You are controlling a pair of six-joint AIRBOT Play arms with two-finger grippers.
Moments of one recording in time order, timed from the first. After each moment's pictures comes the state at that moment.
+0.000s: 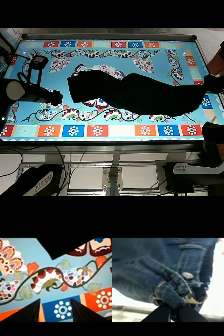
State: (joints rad) left arm -0.14 -0.97 1.14 1.51 -1.24 -1.45; right arm -0.57 -1.46 1.66 -1.25 1.69 1.27
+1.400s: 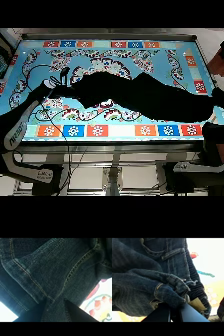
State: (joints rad) left arm -0.05 -1.59 1.14 0.79 -0.77 -1.01; right arm -0.74 -1.47 1.46 -1.27 1.48 1.31
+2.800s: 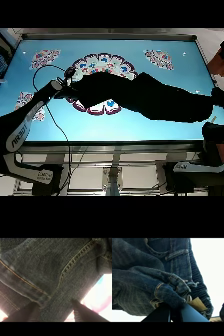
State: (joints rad) left arm -0.13 -1.59 1.14 0.90 -0.74 -1.11; right arm -0.73 -1.47 1.46 -1.25 1.48 1.29
